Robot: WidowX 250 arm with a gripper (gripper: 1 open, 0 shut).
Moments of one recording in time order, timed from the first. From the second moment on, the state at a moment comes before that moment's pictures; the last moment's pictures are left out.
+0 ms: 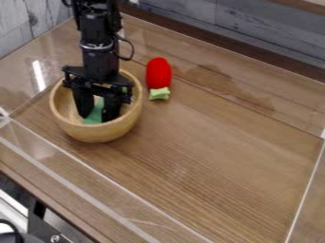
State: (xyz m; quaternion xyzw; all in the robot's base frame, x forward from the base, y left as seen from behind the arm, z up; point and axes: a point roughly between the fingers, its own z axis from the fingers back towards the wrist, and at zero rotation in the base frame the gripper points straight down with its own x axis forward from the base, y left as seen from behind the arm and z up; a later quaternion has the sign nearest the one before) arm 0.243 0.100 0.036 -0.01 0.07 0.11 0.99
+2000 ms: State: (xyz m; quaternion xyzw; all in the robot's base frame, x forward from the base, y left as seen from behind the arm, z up) arm 0.252 0.089 0.053 -0.04 0.08 0.12 0.99
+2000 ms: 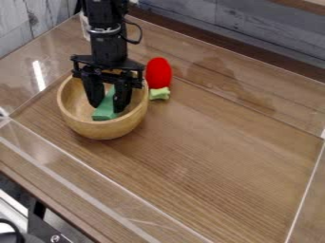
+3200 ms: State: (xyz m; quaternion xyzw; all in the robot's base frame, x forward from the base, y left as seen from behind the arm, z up) arm 0.257 0.089 0.056 -0.04 0.07 0.13 0.99
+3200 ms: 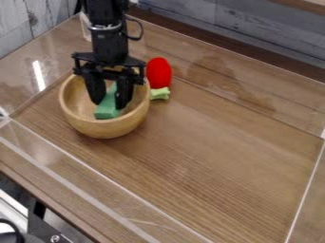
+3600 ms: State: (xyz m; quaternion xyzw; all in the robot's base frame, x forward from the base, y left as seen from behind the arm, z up) arm 0.259 0.090 0.056 -0.04 0.07 0.13 0.99
